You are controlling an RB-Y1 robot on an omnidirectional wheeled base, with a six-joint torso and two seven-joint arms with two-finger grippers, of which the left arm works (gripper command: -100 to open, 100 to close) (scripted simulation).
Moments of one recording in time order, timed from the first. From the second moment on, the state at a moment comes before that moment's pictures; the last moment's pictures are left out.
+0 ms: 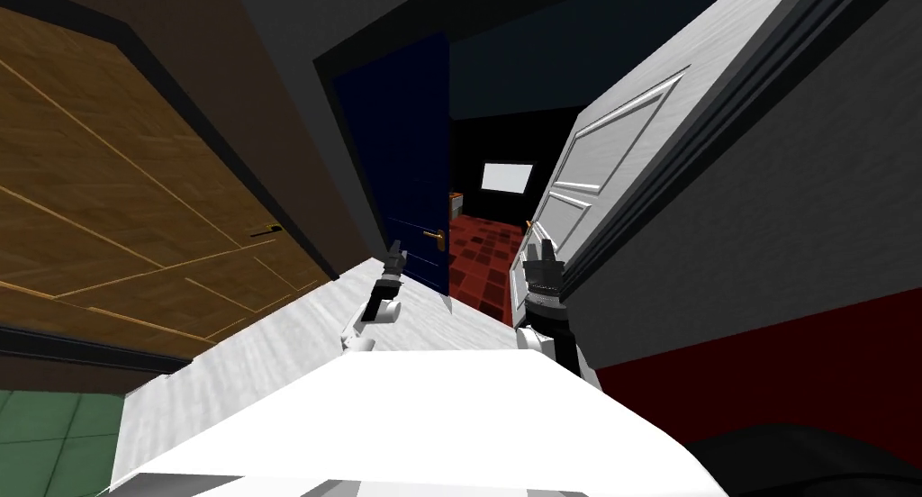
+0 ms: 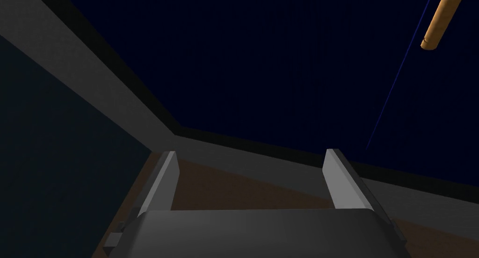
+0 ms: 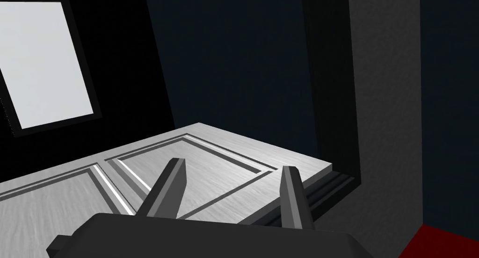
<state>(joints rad) 0.07 0.08 0.03 -1.62 0.01 -0.44 0.03</state>
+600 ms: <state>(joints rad) -0.04 0.08 0.04 -1.44 0.01 -0.43 0.02</state>
